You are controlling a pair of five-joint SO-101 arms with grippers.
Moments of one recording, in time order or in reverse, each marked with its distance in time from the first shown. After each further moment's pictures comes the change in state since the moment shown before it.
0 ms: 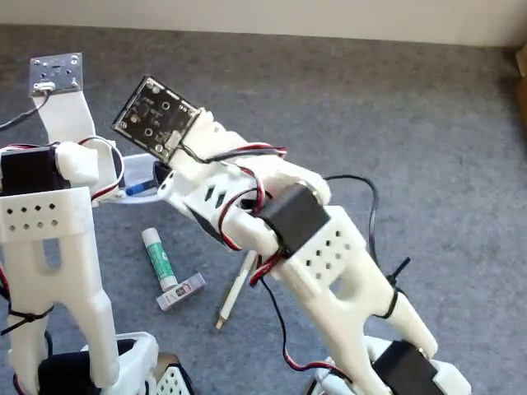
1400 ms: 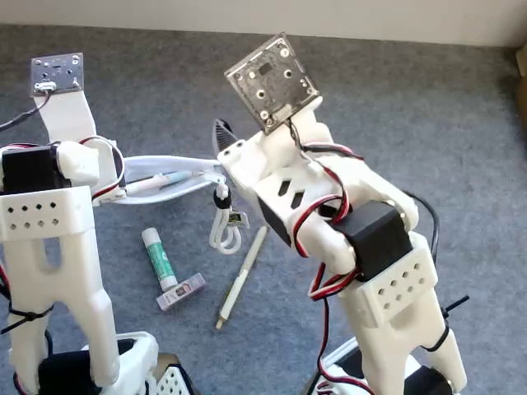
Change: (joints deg) left arm 0.0 0.0 0.0 0.0 0.0; right arm 11.7 -12.1 0.1 3.5 -10.7
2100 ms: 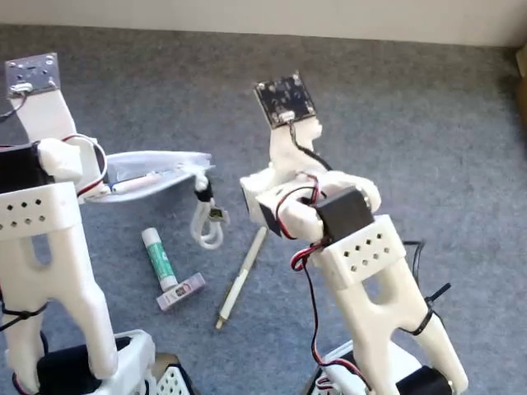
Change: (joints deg) left arm -5.6 0.0 -1.1 0.0 0.0; right arm 4.4 0.0 23.2 3.3 -18.2
